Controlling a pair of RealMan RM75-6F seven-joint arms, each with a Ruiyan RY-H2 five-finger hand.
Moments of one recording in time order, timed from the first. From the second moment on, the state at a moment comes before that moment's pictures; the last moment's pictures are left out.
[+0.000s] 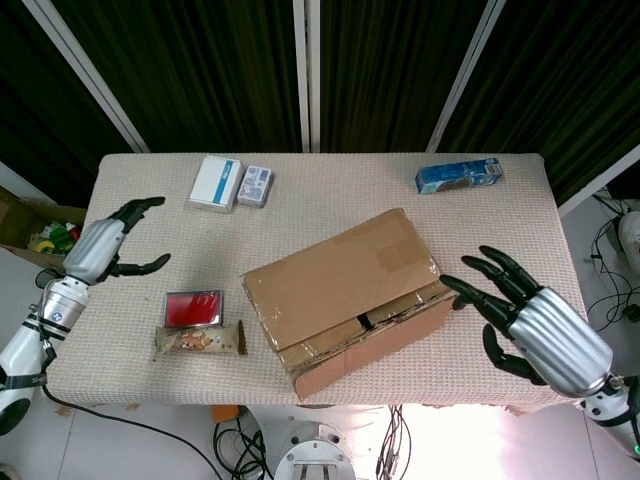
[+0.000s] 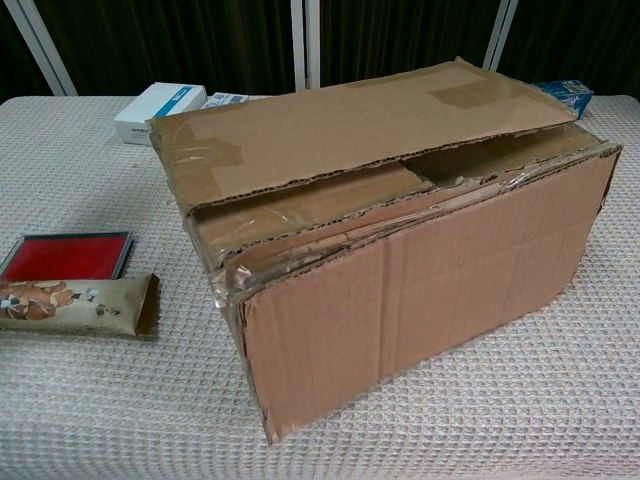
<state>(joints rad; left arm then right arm) -0.53 -1.01 -0.16 -1.61 1.46 1.08 -0.51 0.38 -0.44 0.05 -2.14 -1.93 1.49 0.36</state>
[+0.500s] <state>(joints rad) -0.66 -1.11 -0.17 -1.87 1.41 0.96 0.02 0.39 -0.64 0.18 -1.99 -1.59 1.46 0.27</state>
